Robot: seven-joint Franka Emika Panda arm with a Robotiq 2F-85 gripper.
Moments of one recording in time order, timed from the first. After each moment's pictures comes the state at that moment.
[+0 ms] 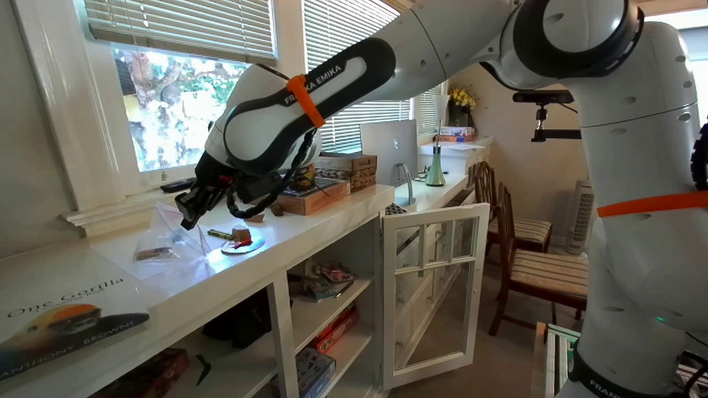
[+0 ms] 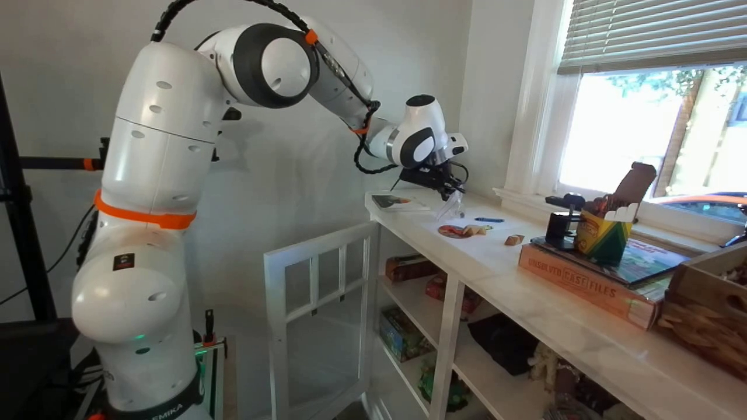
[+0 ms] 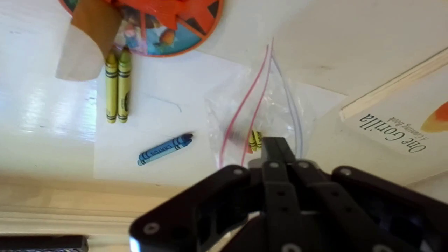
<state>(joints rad) 0.15 0.28 0.22 -1.82 0.06 2.76 -0.14</state>
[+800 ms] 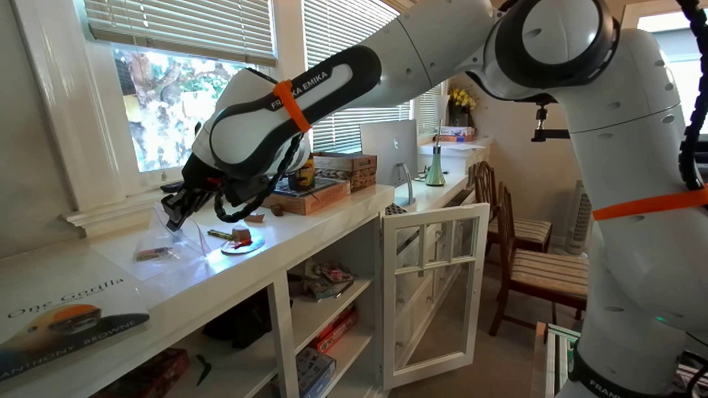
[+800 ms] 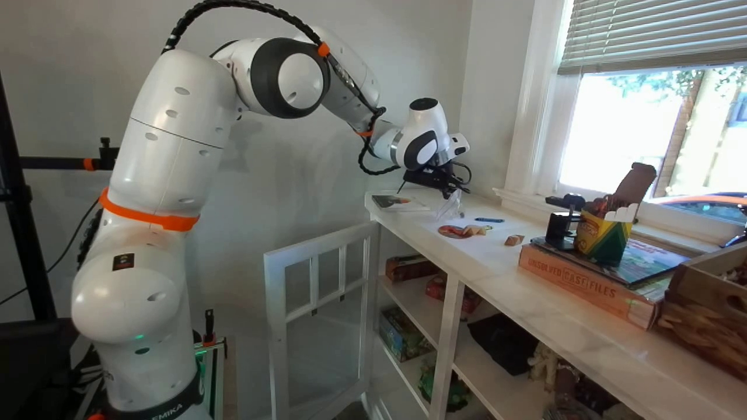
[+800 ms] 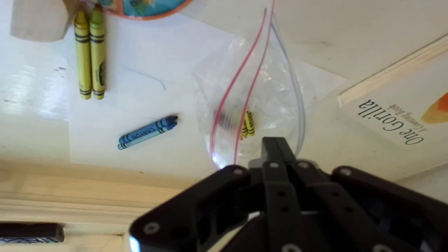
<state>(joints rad) 0.14 0.35 0.24 -1.74 0.06 2.77 -0.18</state>
